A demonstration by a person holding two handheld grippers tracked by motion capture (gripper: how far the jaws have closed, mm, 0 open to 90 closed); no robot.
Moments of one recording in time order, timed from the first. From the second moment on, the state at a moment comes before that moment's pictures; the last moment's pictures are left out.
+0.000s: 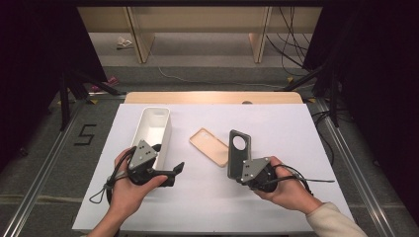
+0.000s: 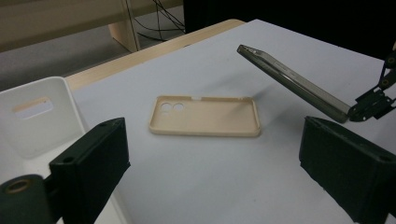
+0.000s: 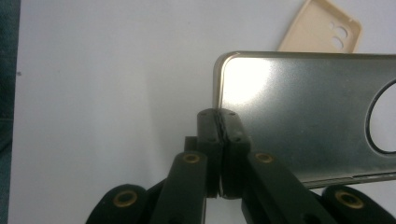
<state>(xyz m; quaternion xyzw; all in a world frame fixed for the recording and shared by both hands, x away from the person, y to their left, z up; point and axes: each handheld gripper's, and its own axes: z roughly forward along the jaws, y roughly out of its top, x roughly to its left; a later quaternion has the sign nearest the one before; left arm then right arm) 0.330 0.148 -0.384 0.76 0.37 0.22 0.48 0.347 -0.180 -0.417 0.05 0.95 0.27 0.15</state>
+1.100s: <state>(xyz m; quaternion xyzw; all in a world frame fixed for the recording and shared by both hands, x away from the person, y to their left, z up) 0.453 0.035 -0.369 0.80 0.44 0.09 0.38 0.339 -0.149 -0.413 0.02 0.94 0.29 0.17</state>
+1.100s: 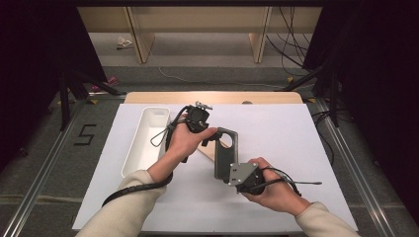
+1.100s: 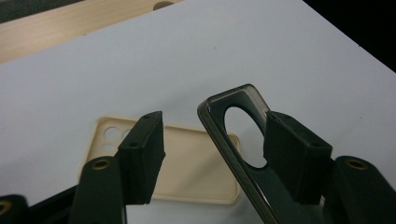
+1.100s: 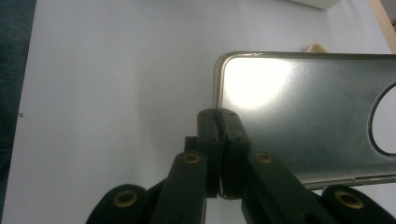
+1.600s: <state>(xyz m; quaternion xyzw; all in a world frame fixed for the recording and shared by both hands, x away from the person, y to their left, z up) 0.465 0.030 -0.384 0.80 0.47 0.04 0.36 0.338 -0.146 -0.413 0.01 0.94 0.29 0.17</state>
